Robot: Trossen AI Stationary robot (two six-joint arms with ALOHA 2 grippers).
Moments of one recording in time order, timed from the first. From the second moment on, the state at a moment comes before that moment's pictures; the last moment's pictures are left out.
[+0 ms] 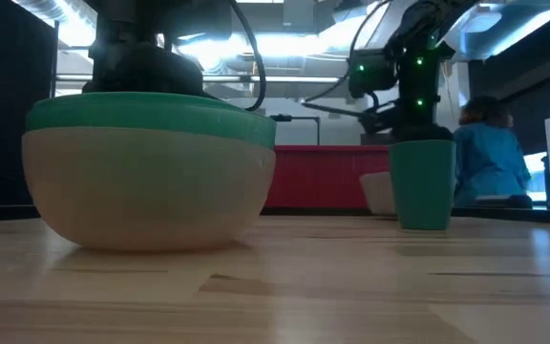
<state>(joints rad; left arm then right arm) -0.19 1.69 1.09 -0.85 0.05 -1.01 -0.36 1.60 1.04 -0.89 0.23 -0.14</state>
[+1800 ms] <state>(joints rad) -0.51 1.40 1.09 -1.28 0.01 -1.43 0.16 1.86 1.57 -0.99 -0.07 -0.21</state>
